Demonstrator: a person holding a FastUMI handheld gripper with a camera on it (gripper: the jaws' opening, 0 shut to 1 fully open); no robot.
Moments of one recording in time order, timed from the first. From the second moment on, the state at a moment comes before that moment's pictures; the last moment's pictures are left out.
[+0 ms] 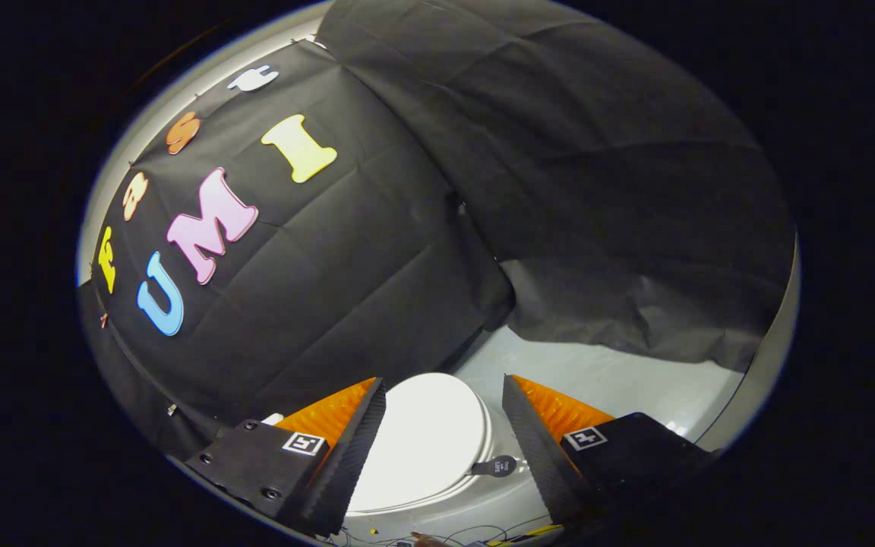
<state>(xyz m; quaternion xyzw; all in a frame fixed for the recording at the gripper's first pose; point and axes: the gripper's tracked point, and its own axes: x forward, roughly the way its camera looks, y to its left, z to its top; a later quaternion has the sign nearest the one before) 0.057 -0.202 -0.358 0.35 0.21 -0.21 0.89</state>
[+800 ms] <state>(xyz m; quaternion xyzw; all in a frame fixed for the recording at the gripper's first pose) 0.040 -0.178 -0.537 0.47 0.33 -0.23 0.78</state>
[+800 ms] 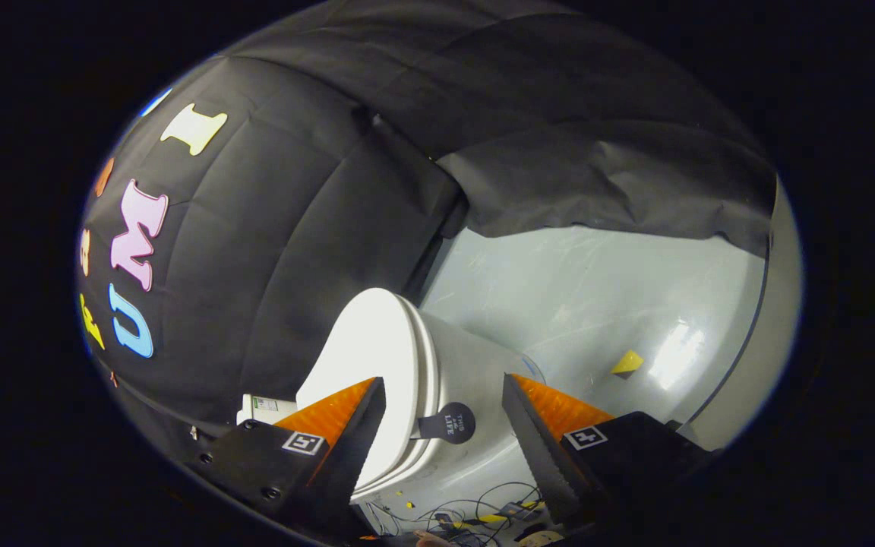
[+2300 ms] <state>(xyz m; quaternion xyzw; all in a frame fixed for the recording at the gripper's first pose) 0.066 -0.142 -0.592 0.59 0.33 -0.15 0.72</state>
